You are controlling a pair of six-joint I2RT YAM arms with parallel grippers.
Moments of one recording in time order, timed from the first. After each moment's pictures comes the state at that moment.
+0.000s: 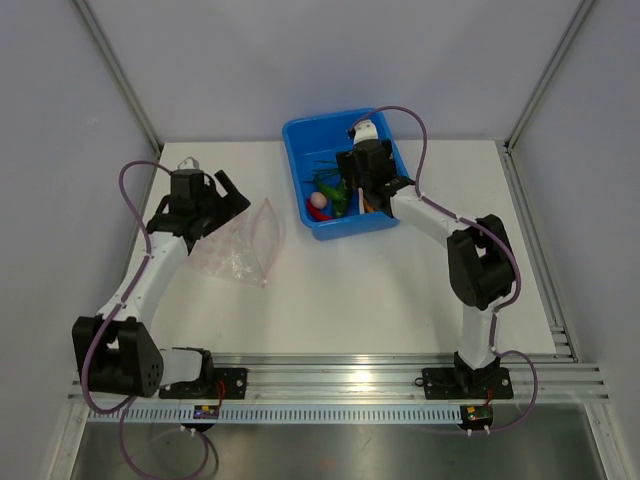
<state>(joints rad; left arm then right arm) -0.09 1.31 1.05 -0.42 0.04 -0.66 0.52 1.96 1.52 0.00 0.40 -0.03</state>
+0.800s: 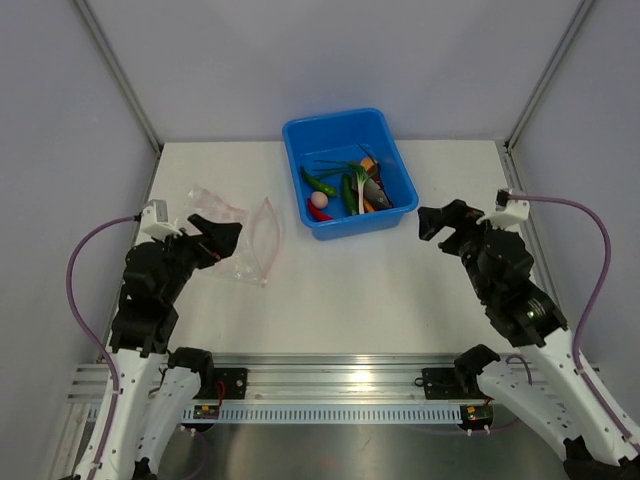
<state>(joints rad) -0.14 0.56 0.76 -0.37 0.14 -0.66 0.53 0.71 0.90 -0.33 0.39 0.57</state>
